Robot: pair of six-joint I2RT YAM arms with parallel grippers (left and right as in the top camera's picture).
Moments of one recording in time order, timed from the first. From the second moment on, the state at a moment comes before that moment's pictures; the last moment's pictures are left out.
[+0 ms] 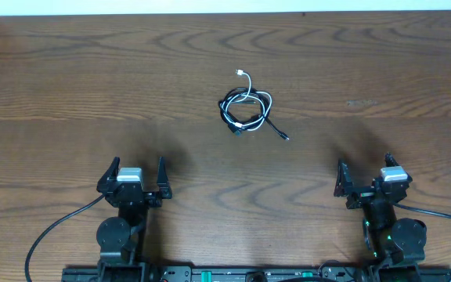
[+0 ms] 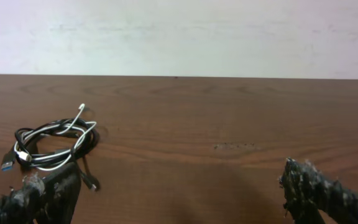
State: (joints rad) left arm -0.02 0.01 0.01 -0.11 -0.01 0.01; right arm 0.10 0.01 0.01 -0.07 -0.02 0.06
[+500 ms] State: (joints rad) left arm -0.02 0.01 0.01 -0.11 -0.01 0.01; right arm 0.10 0.01 0.01 -0.05 -0.02 0.06
